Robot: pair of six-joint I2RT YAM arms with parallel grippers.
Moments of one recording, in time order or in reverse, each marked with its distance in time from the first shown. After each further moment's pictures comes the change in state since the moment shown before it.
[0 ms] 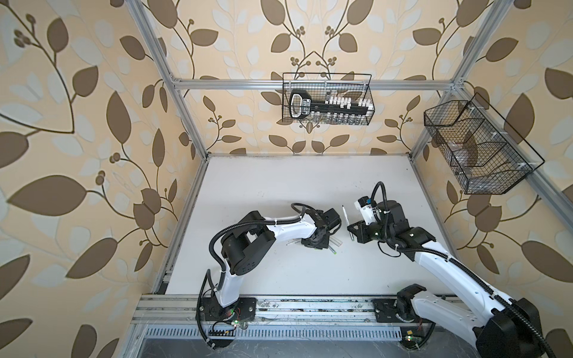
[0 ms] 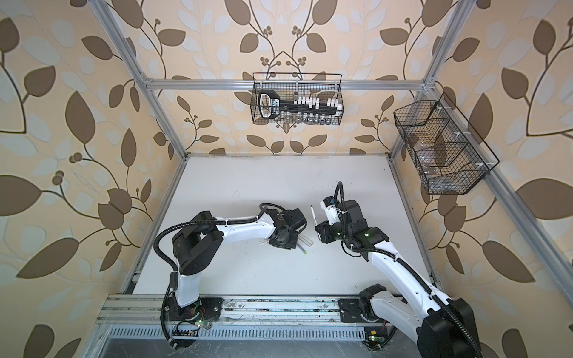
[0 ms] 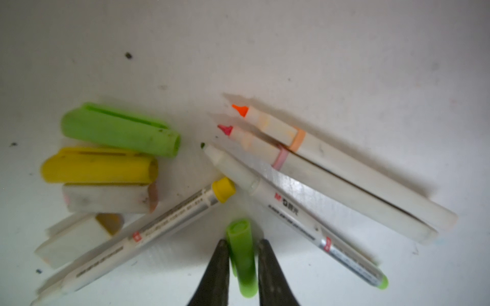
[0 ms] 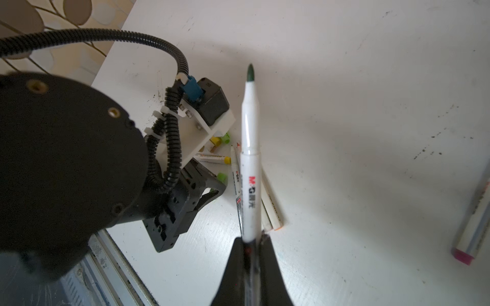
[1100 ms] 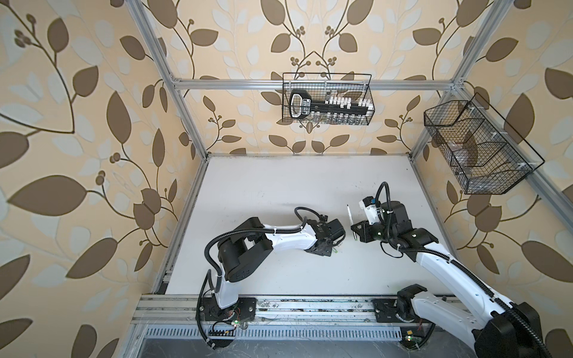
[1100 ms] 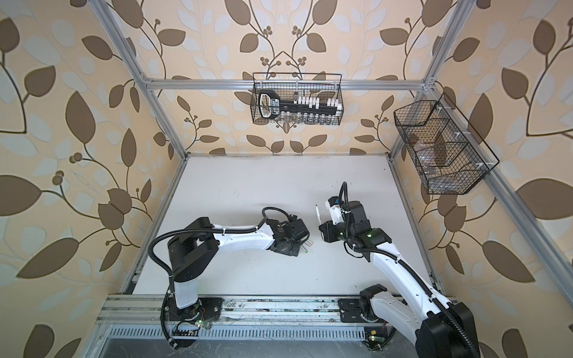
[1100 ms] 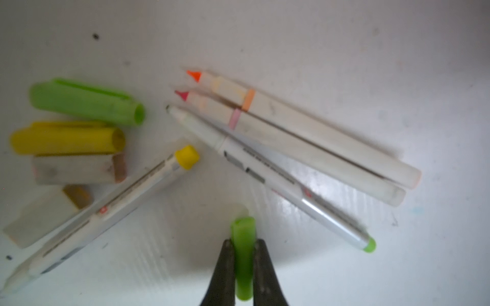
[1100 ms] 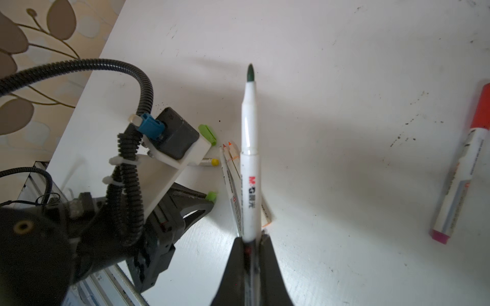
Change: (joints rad) left arm -0.037 -0.127 -0.189 0.178 0.006 -0.021; right arm -0.034 -0.021 -0.019 -0.005 -0.001 0.021
